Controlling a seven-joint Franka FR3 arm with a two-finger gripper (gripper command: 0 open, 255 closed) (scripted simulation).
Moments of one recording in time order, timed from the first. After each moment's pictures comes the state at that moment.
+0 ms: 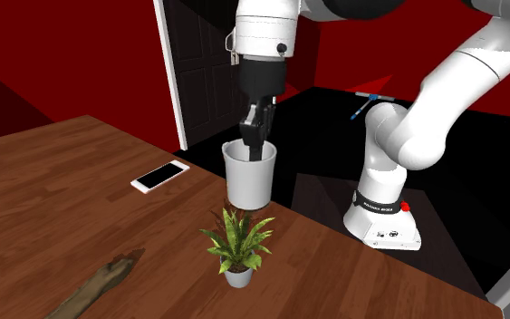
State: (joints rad) arm 0.18 -0.61 0.40 -2.38 0.27 1.87 0.51
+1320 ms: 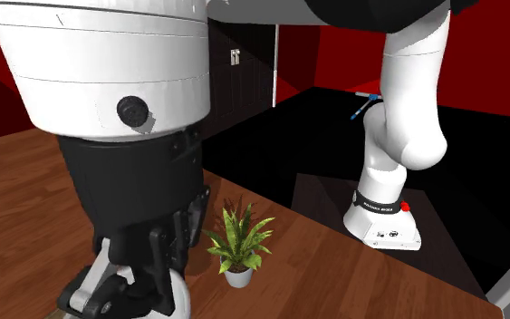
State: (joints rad) arm 0.24 0.16 0.83 -1.71 -0.12 1.89 1.15
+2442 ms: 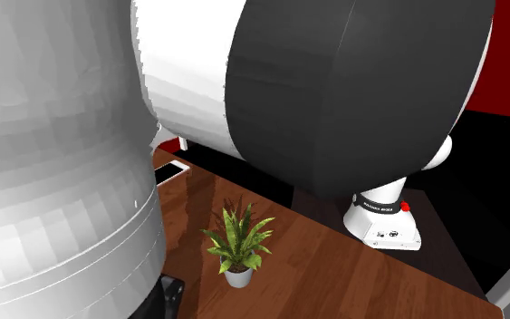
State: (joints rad) arm 0.39 0.41 0.80 -1.59 -0.32 1.95 1.31
